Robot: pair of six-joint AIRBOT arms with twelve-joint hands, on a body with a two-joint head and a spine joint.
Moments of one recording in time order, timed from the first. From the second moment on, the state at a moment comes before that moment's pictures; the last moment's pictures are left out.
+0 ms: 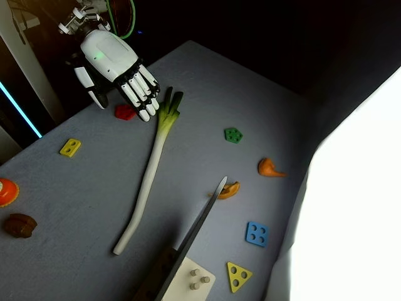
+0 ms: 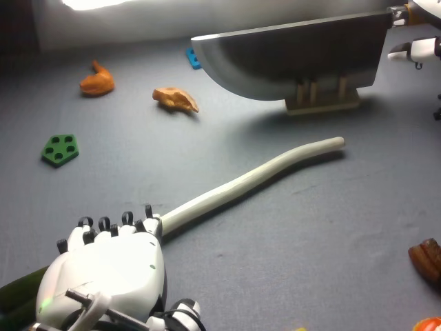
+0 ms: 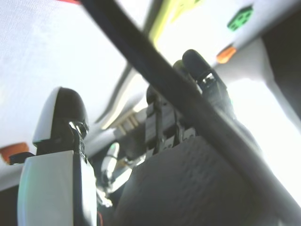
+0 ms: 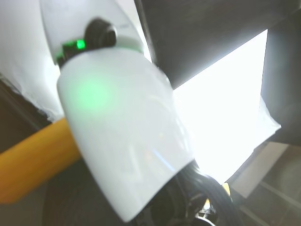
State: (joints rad) left arm 0.72 -1.23 0.34 1.55 1.66 -1.16; right arm -0.54 -1.37 1.89 0.00 0.59 -0.76
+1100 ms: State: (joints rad) left arm 0.75 -1.27 0.40 1.58 1.68 -1.21; right arm -0.54 -1.37 1.89 0.02 0.62 -0.74
